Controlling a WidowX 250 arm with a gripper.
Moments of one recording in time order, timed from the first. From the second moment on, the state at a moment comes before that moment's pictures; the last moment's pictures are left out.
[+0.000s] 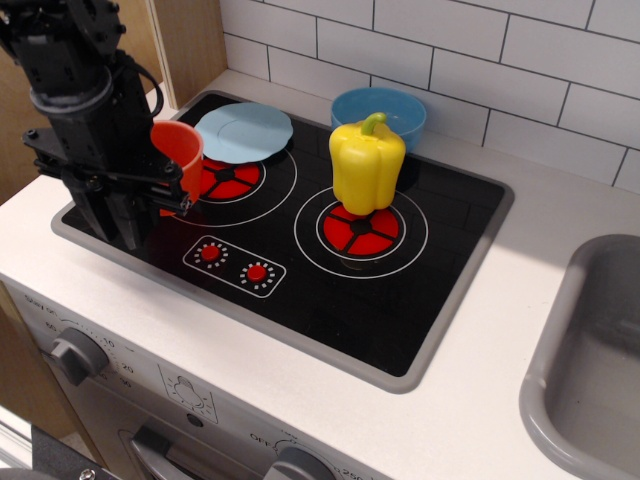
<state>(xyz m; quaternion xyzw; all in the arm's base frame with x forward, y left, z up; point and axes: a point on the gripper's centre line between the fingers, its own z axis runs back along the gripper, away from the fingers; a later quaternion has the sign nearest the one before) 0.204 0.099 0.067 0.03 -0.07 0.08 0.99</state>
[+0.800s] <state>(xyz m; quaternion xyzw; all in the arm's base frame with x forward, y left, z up) 0.204 0.087 0.084 0.02 -0.08 0.10 0.99</state>
